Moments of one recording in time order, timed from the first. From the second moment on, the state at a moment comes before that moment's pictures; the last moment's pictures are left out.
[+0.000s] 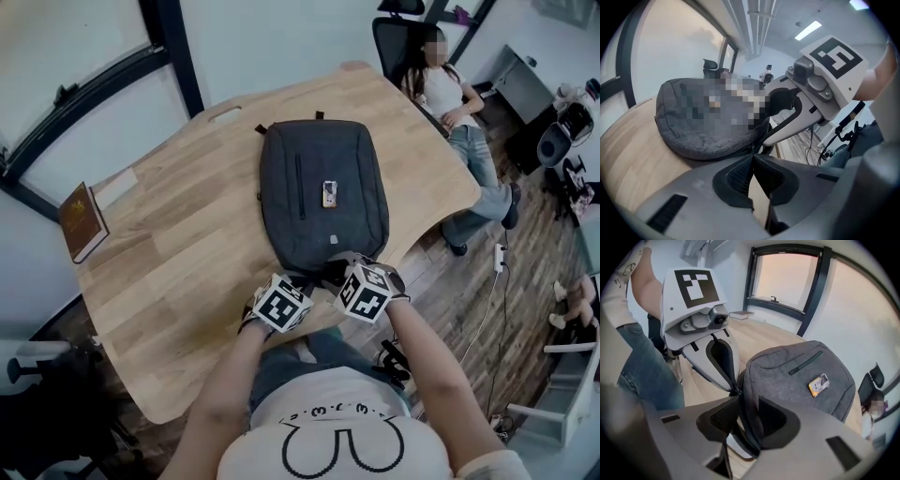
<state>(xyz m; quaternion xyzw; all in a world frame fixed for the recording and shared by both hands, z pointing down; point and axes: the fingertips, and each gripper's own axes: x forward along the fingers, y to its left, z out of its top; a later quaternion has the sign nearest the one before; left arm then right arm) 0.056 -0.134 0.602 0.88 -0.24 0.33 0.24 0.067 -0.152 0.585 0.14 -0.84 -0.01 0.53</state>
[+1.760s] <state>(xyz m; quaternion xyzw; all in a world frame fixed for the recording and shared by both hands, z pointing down) -0.098 -0.305 0.620 0.79 -0.45 0.35 0.25 0.072 -0.142 0.595 0.08 -0.84 -0.01 0.54</state>
